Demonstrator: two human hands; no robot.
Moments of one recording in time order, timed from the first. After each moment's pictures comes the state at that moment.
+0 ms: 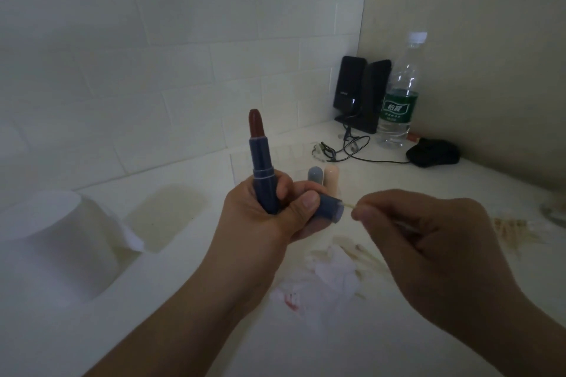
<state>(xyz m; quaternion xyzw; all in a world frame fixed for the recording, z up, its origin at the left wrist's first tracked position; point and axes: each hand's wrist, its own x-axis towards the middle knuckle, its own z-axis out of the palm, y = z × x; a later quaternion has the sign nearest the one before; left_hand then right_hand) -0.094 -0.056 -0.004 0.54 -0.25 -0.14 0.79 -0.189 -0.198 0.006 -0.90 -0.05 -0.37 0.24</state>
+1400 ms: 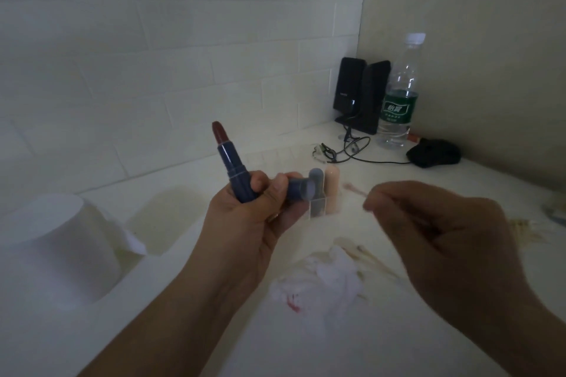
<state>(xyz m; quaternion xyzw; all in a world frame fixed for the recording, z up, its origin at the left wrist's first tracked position) -0.082 -0.056 0.000 0.41 -0.14 -0.19 0.88 -0.191 -0.202 0.004 -0.86 -0.05 -0.43 0.26</state>
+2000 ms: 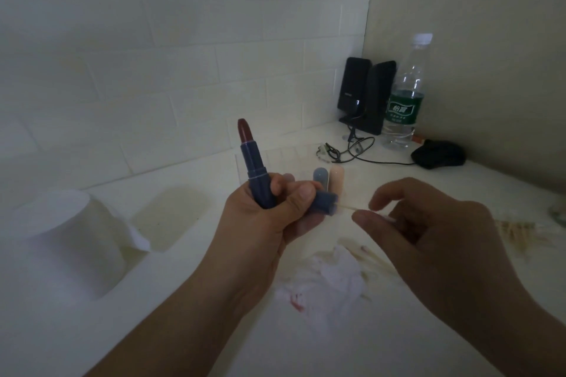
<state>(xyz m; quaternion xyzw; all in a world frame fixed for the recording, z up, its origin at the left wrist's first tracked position) -0.085 -0.055 -0.006 0.48 -0.17 -0.19 0.84 -0.184 -0.204 -0.003 -0.90 0.00 -0.37 0.24</state>
